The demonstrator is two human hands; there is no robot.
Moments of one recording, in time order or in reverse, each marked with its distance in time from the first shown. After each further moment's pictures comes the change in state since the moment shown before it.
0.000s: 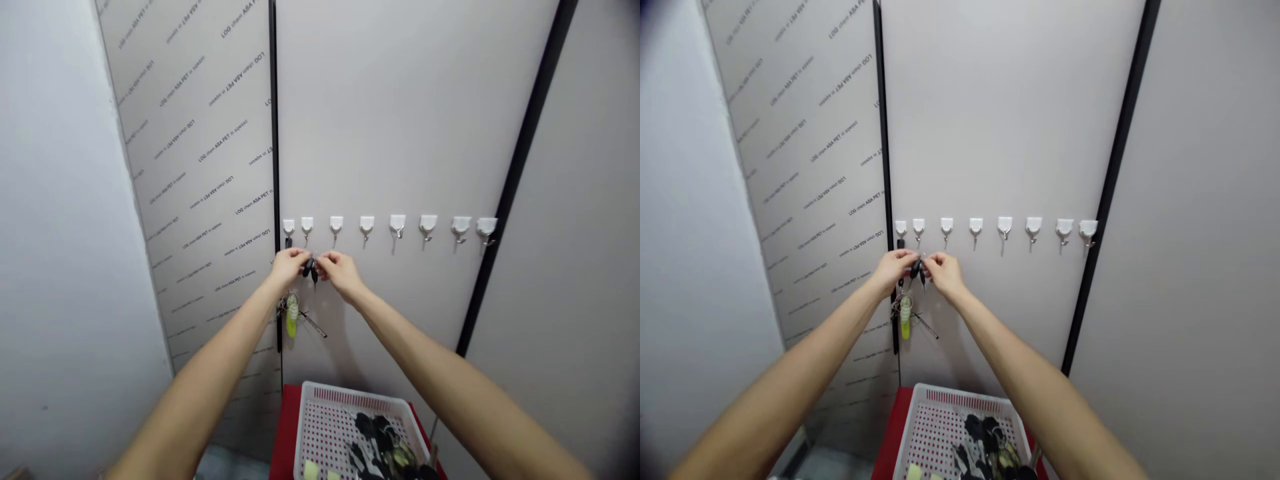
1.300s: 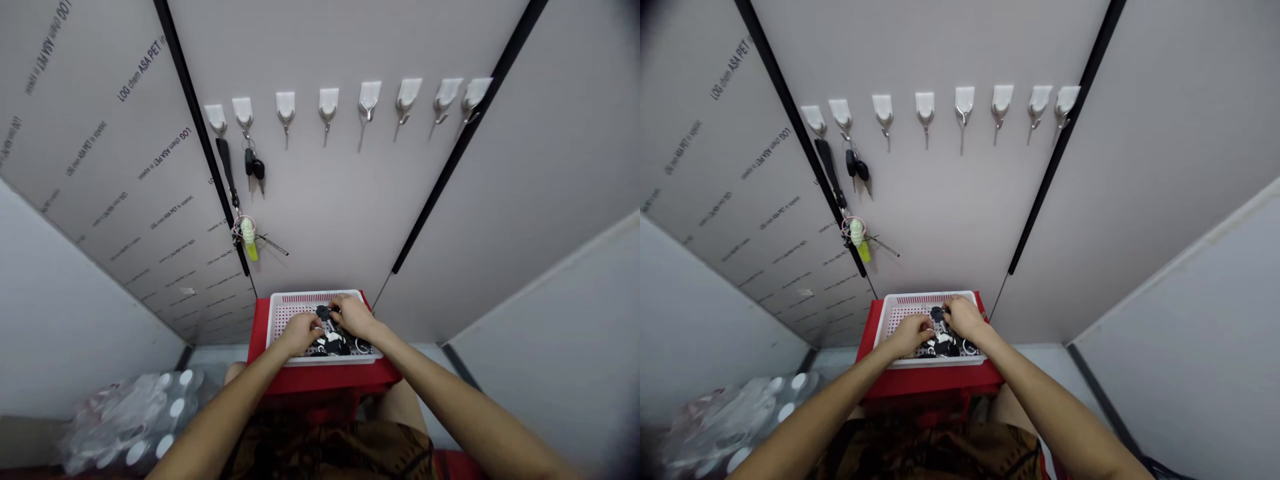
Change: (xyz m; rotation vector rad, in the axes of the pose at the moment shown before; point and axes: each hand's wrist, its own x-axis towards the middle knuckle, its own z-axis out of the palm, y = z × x) left_hand -0.171 -0.211 0.058 0.658 -0.689 -0.116; right_hand -0.170 0.173 -0.084 -1.055 -0.470 0.191
